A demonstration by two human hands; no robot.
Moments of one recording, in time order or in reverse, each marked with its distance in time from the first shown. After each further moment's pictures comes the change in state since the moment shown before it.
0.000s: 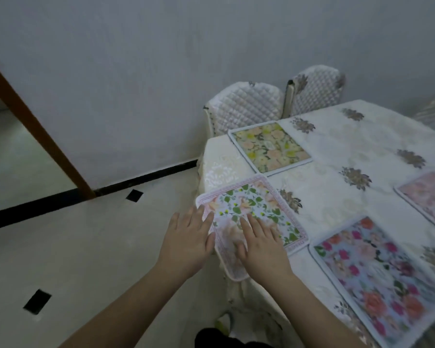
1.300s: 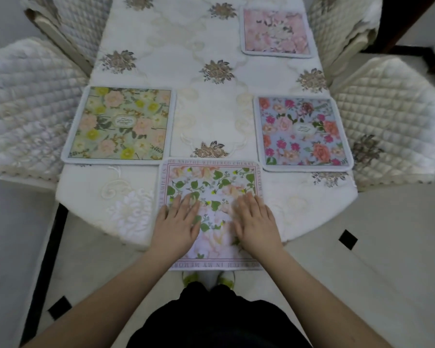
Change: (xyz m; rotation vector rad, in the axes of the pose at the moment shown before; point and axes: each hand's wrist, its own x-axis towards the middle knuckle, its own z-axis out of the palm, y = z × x) left_hand 0.257 -0.026 0.127 0.170 -0.391 1.026; right_hand 0.074 -0.010 0.100 0.305 0.106 1.095
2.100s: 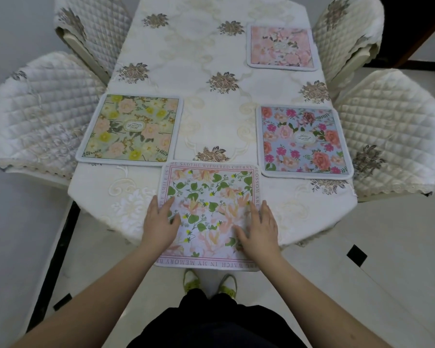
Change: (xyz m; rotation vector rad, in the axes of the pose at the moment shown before) left_hand -0.003 -0.016 0.003 -0.619 0.109 -0.462; right_hand -0.013 0.018 0.004 0.284 -0.013 0.146
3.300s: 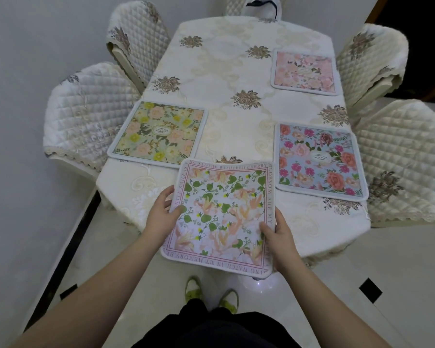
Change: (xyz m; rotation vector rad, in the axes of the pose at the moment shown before) left_hand -0.023 0.015 -0.046 -0.629 0.112 -0.083; right_hand -0.004 -0.004 -0.042 1.066 -0.109 0.145
